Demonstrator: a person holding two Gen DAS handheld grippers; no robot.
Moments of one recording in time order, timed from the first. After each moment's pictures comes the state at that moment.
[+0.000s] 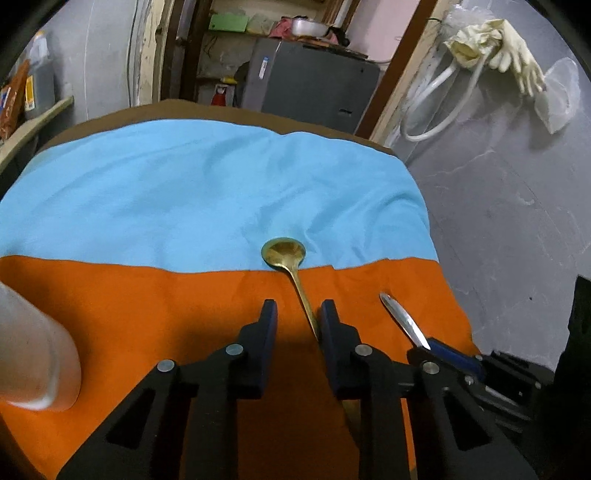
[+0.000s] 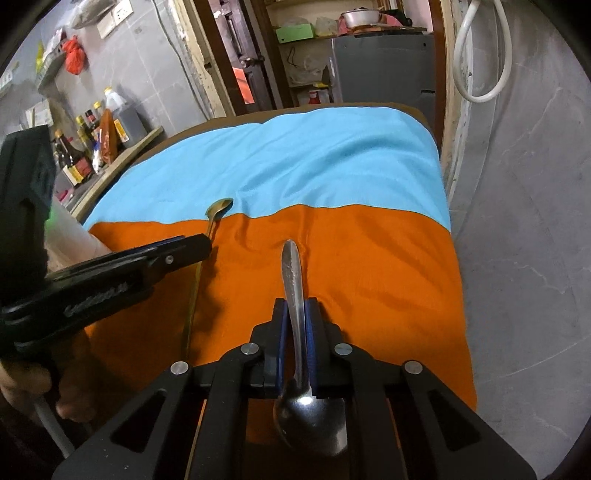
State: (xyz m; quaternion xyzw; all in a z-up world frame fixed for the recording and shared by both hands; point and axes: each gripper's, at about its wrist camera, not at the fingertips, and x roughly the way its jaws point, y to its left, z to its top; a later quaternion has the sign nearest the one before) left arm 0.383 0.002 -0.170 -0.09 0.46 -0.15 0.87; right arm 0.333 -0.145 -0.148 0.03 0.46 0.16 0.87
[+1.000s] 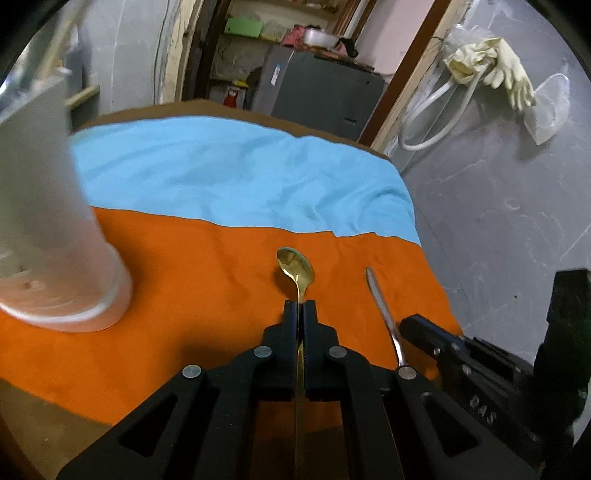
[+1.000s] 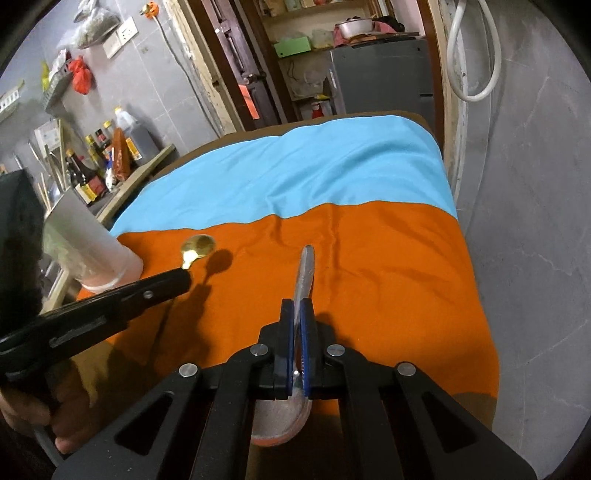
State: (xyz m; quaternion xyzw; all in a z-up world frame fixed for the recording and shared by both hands) left arm 0.317 0.024 -0.143 -0.11 0.44 -0.13 0.88; right arm 0.305 -0.135 -0.136 0.07 0.43 0.16 0.88
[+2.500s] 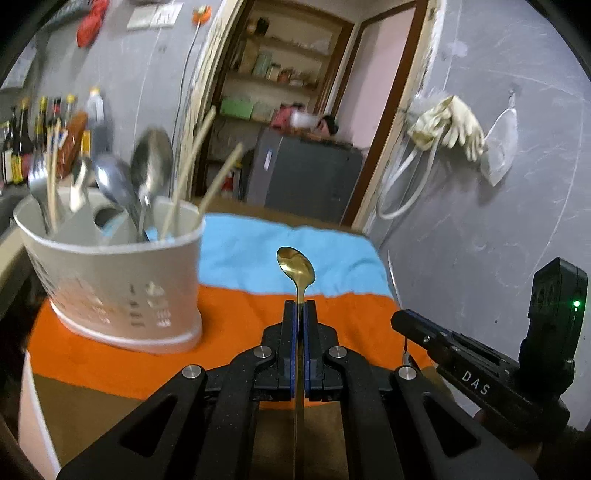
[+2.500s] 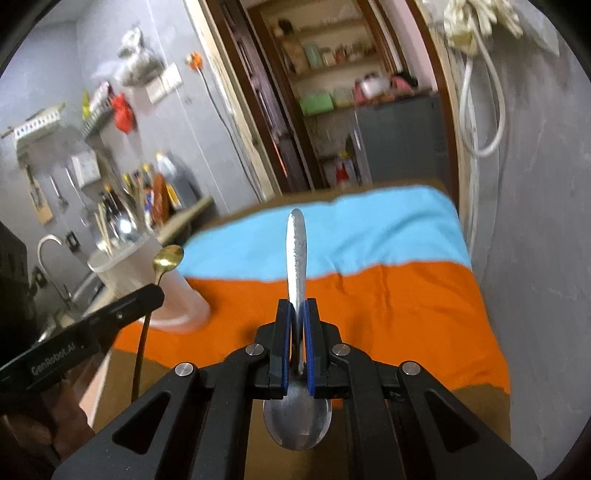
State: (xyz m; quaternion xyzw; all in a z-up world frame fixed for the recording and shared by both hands) left arm 0.235 0.061 -0.073 -0.10 0.28 -0.14 0.94; right arm 0.251 -0.115 -0.084 0.10 0.31 0.19 0.93
